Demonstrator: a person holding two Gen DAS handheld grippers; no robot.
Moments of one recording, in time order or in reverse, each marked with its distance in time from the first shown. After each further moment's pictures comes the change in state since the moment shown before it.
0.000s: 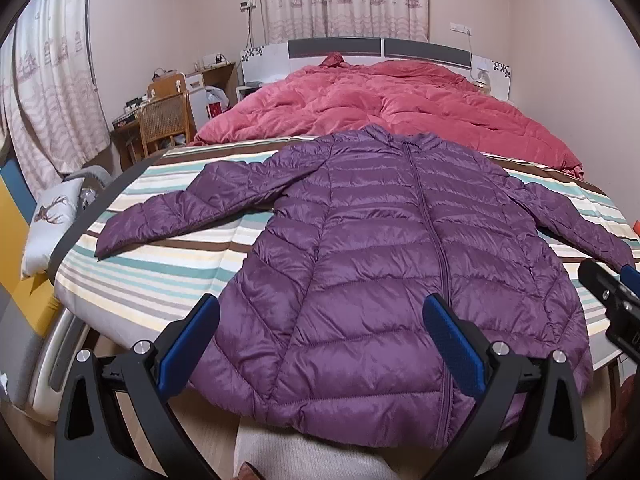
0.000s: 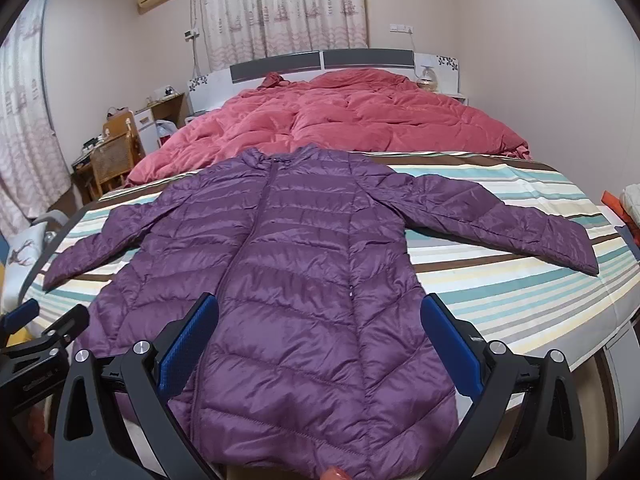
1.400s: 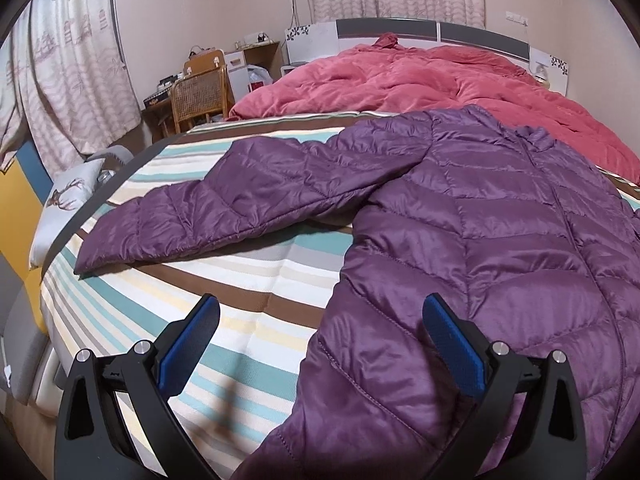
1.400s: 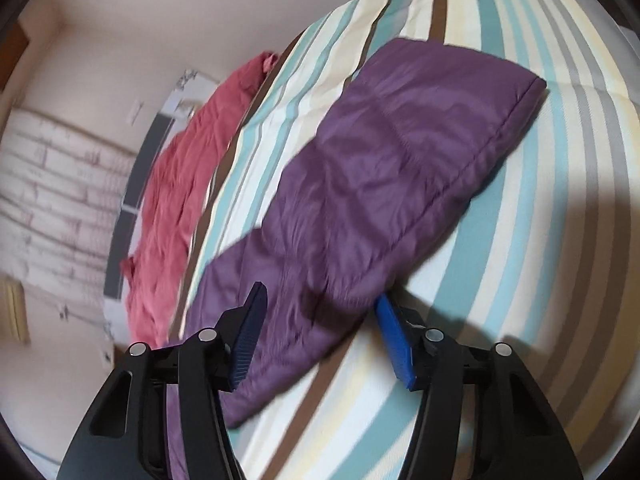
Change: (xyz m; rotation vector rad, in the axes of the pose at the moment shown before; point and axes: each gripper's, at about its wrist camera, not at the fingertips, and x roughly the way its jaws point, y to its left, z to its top) left arm 0.182 0.069 0.037 -0.070 0.066 0.165; right arm 0.146 -0.342 -0.007 1.160 -0.063 -0.126
